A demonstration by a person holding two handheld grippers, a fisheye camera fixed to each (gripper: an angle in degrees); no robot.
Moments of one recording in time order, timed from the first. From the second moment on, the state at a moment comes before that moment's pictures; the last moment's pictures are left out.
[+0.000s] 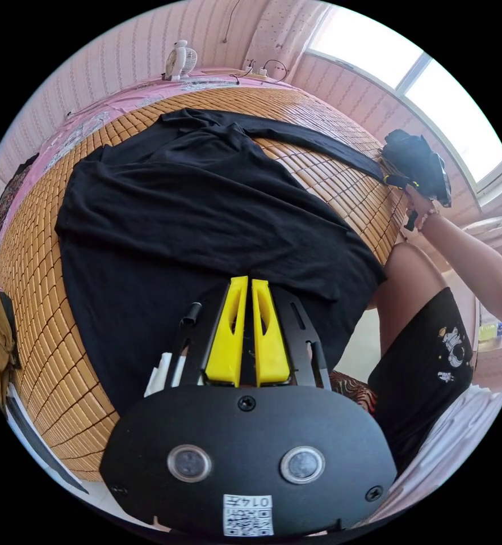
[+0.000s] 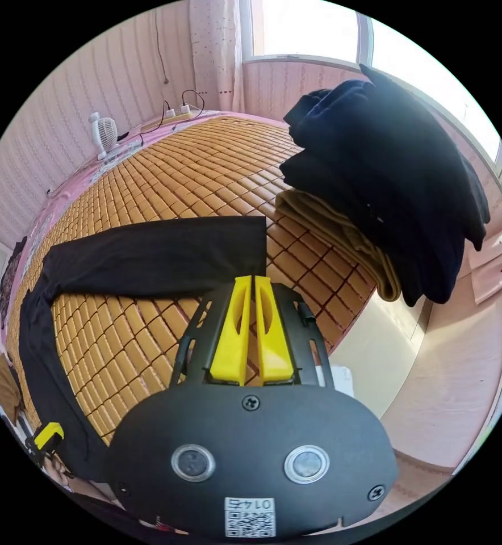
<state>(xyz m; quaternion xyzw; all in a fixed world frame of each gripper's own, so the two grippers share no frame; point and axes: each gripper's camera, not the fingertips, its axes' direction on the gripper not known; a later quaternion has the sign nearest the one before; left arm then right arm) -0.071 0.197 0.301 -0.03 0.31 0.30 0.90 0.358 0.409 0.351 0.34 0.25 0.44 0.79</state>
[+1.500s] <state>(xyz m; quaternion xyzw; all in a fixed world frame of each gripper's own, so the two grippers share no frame) -0.229 0.226 0.297 -0.06 0.26 0.14 0.95 -0.131 0.209 0.536 0.14 0.10 -0.25 0.95</state>
